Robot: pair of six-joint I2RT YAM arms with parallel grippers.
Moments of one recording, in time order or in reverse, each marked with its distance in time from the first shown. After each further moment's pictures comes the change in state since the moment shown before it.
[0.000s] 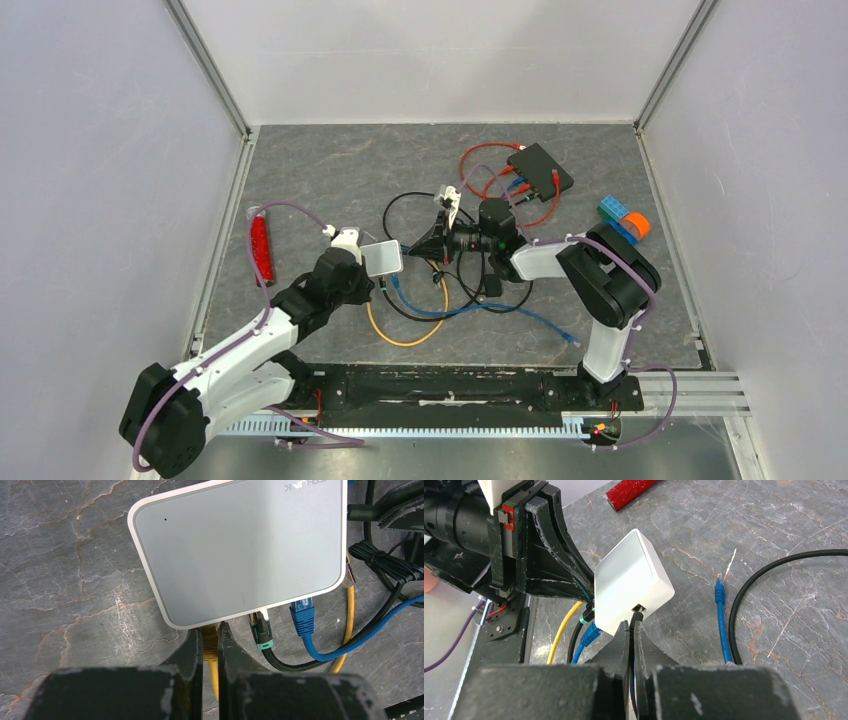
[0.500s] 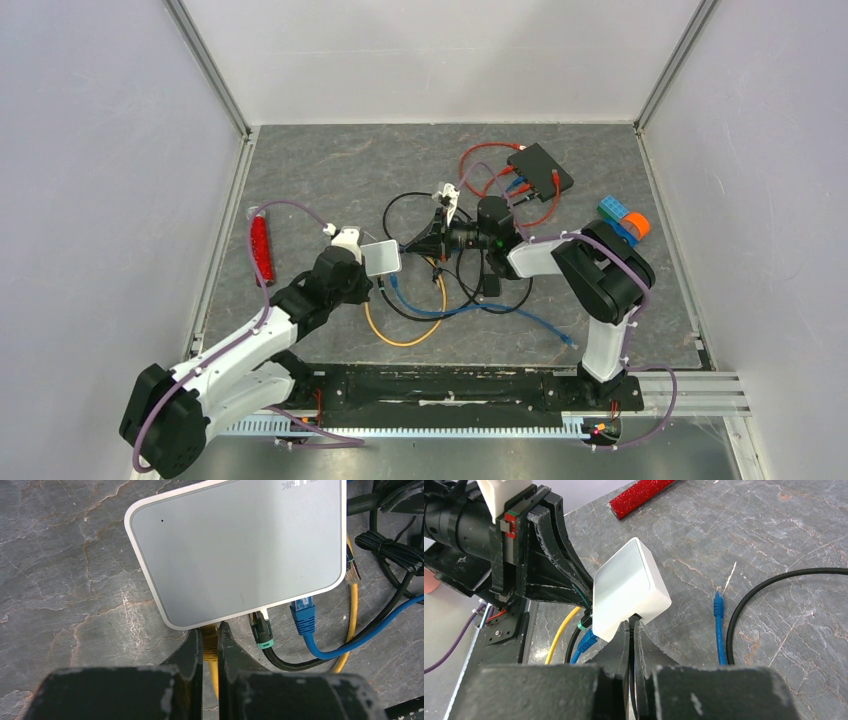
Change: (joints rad) left arm 0.006 0.000 0.017 -0.030 0.000 0.031; right arm 0.000 0.037 0.032 0.059 -0.021 0.026
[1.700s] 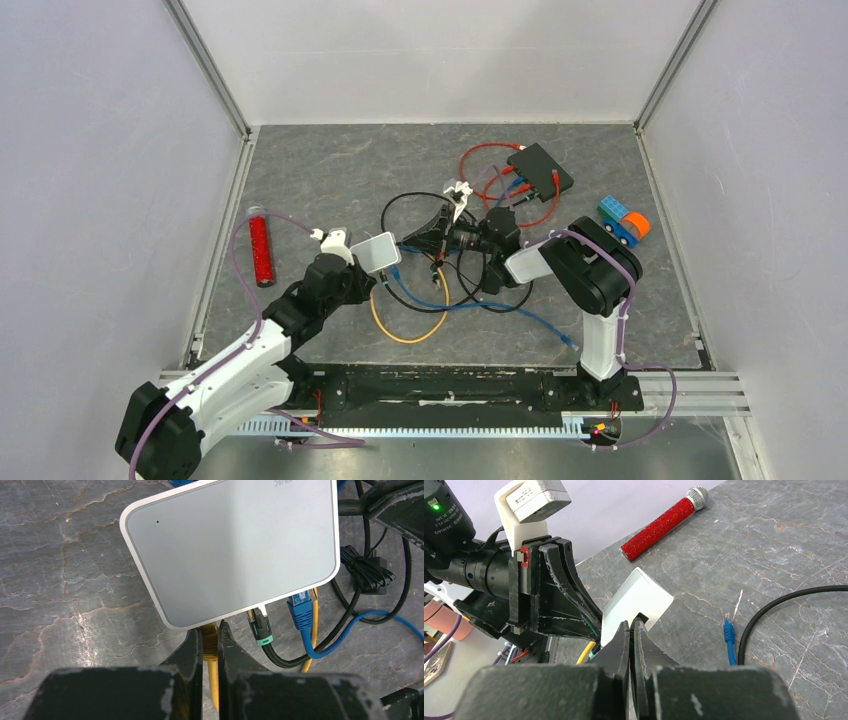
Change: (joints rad) left arm 0.008 -0.103 -0.077 0.102 0.018 -0.134; right arm 0.007 0.082 -0.048 0.361 0.067 0.267
